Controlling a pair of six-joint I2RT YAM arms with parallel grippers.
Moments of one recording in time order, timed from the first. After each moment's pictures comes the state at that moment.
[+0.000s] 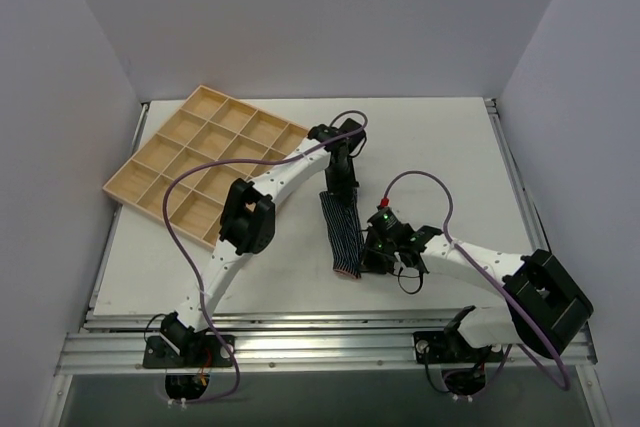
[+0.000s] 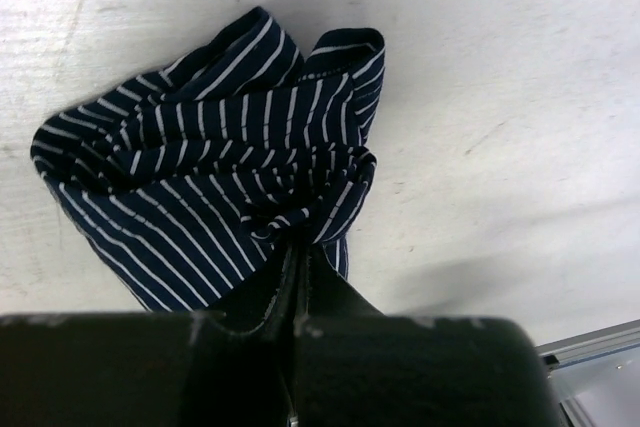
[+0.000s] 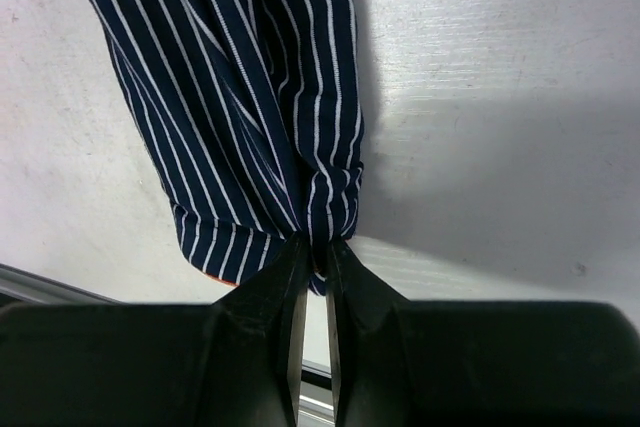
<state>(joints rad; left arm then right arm) -0.72 2.56 2.44 -1.18 0.09 -0.82 0.71 1.32 0.56 -0.30 -0.05 0.93</state>
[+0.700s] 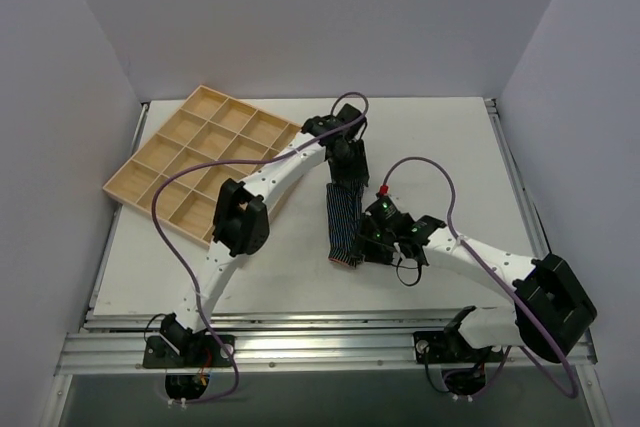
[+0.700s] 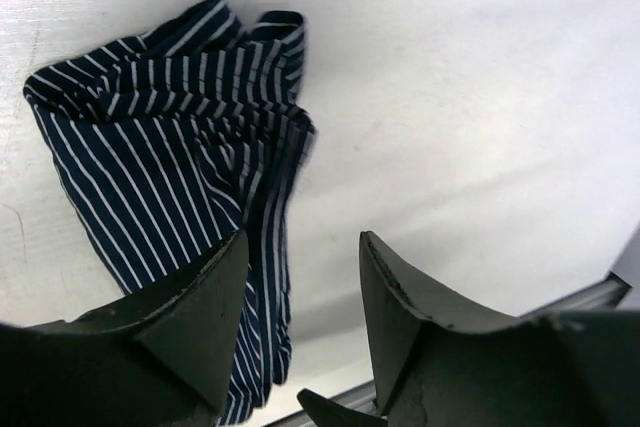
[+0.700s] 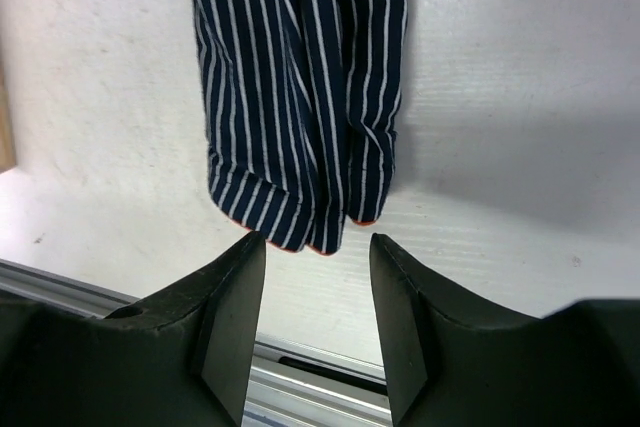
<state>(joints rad) -0.73 2.50 2.44 -1.06 0.11 -0.83 0.71 1.30 0.66 -0.38 -0.02 0.91</state>
